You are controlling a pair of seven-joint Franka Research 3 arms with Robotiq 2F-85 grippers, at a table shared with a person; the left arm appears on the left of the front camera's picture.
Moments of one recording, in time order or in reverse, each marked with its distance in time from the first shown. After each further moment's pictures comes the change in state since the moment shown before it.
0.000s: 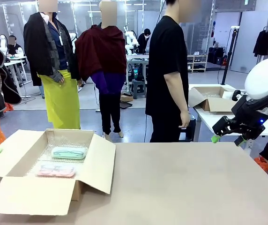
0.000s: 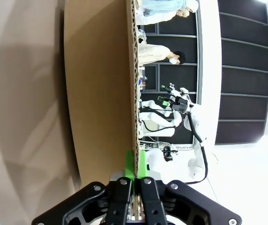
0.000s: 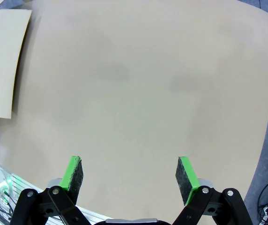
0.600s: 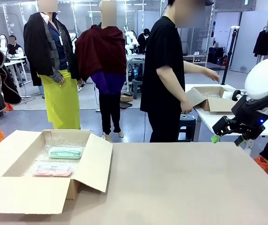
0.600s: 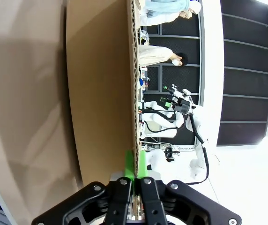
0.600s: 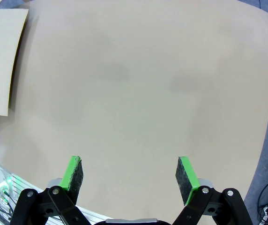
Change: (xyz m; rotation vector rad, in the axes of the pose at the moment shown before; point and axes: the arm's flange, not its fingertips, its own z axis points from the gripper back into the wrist) left arm 0.007 0.005 0.013 0.013 -0.005 0.003; right arm 0.000 0.000 0.000 0.000 0.000 0.000
